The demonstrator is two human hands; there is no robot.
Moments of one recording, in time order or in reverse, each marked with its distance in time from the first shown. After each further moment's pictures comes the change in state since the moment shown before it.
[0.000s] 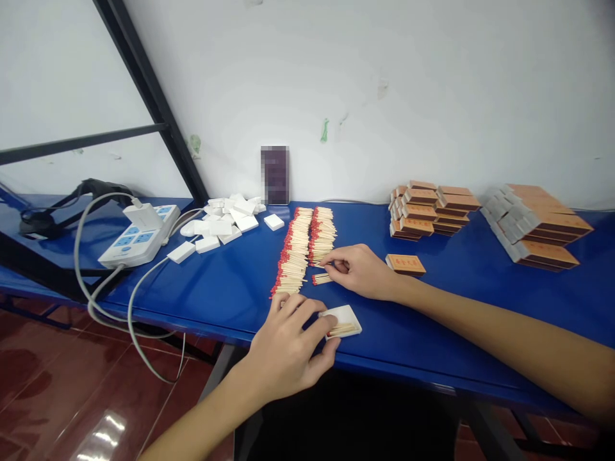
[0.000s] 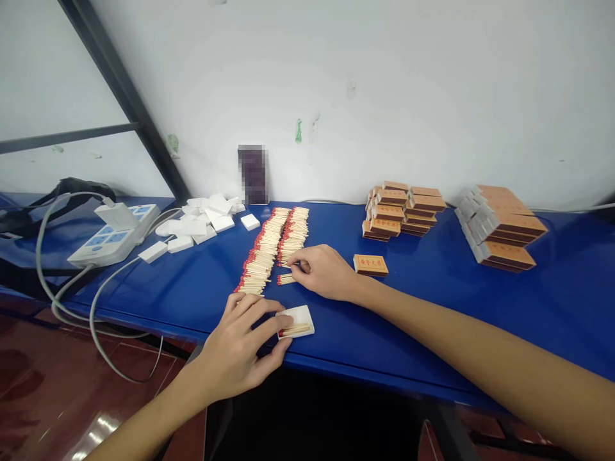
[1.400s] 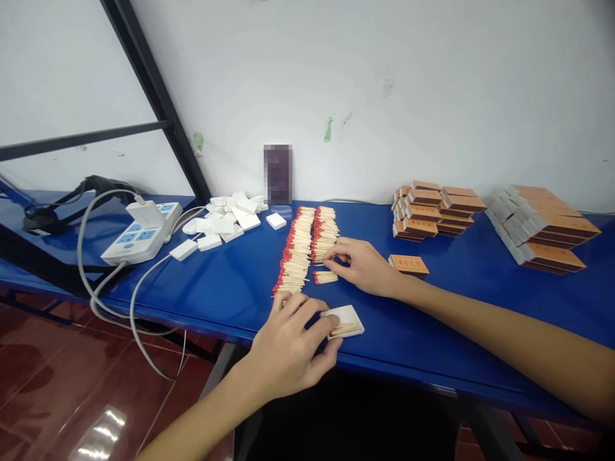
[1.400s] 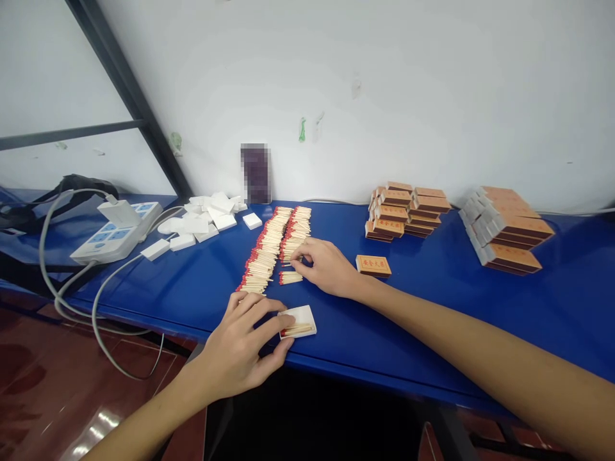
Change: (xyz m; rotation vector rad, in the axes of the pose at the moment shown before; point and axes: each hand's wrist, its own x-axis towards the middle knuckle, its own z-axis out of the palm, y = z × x) left_hand -0.002 -0.001 0.002 -0.031 0.000 0.008; right_hand 0.006 0.003 -0.001 -0.029 0.034 -0.018
